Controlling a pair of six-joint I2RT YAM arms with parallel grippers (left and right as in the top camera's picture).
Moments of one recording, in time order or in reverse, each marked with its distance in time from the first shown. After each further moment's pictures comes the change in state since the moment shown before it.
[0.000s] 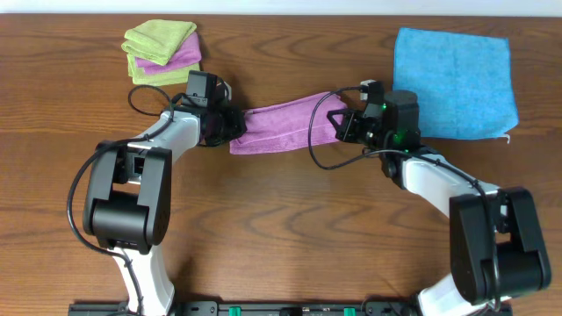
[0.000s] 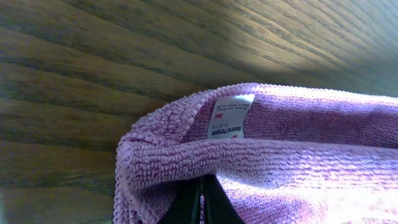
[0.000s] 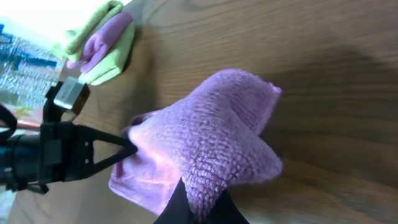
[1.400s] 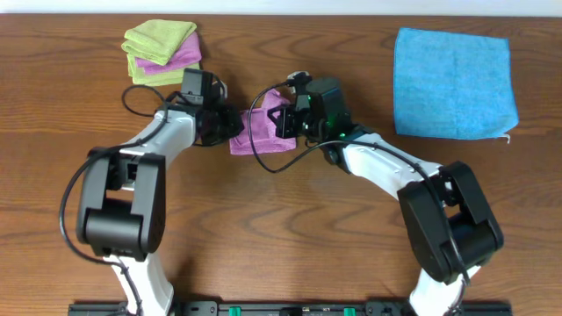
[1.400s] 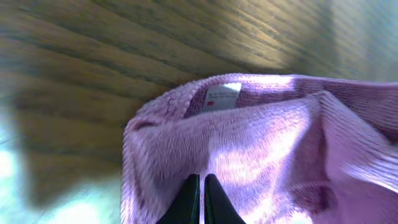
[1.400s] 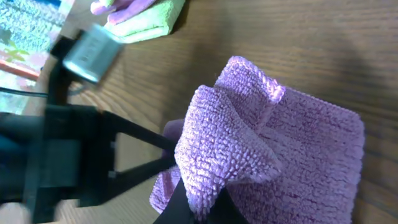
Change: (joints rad) left arm 0.023 -0.065 0.000 -0.069 0.003 -0.013; right arm 0.303 0.184 0.298 -0.140 0.147 -0.027
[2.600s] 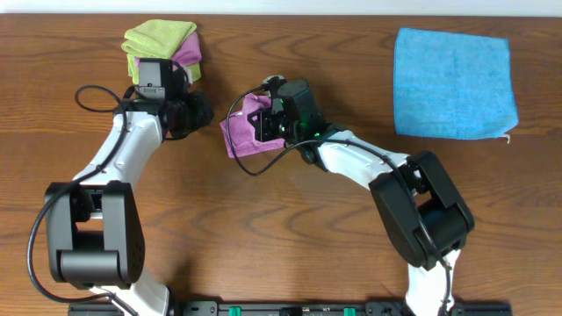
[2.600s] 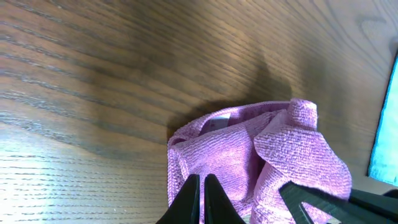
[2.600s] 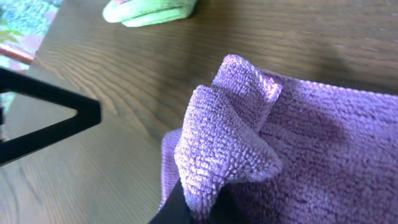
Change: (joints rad) left arm 0.130 -0.156 0.000 -0.084 -0.026 0.044; right arm 0.087 0.121 0.111 0.009 0.034 0.000
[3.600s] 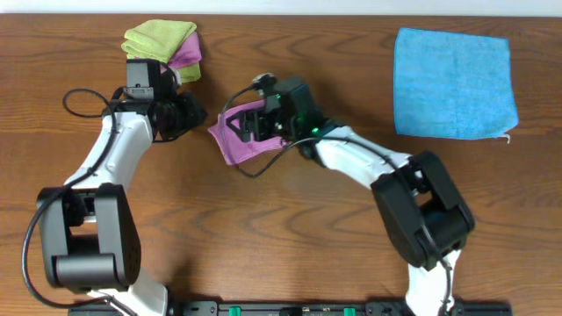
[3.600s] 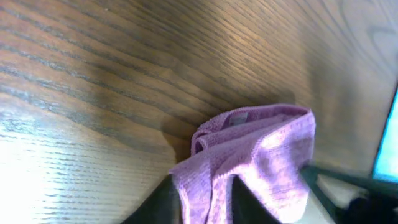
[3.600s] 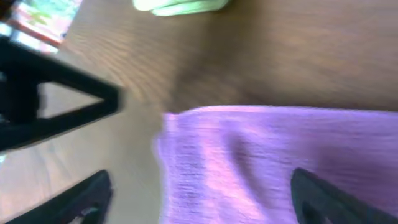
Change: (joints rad) left arm 0.047 -0.022 0.000 -0.052 0.000 0.007; right arm -0.019 -0.007 0.051 -0.087 -0.097 -0.043
